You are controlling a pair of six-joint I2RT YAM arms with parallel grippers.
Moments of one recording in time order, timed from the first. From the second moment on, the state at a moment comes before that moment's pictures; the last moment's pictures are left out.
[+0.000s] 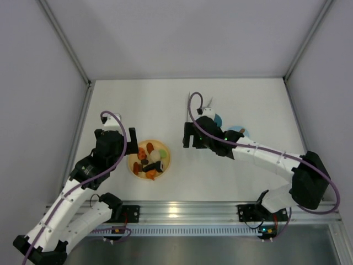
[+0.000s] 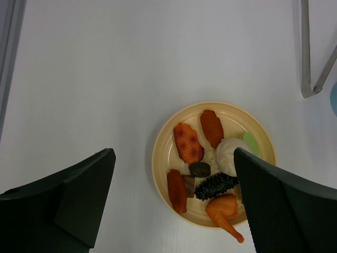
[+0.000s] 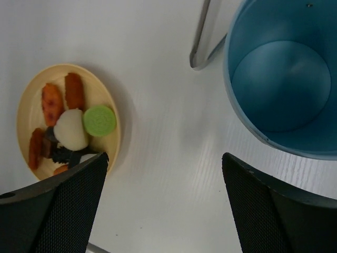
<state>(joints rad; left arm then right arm) -0.53 0.70 0.83 -0.67 -0.46 -0.31 0.88 1.37 1.04 -0.37 0.29 0.67</state>
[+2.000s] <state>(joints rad) -0.53 0.72 0.83 -0.67 -0.43 -0.31 0.65 1.93 1.45 -0.43 0.31 0.77</state>
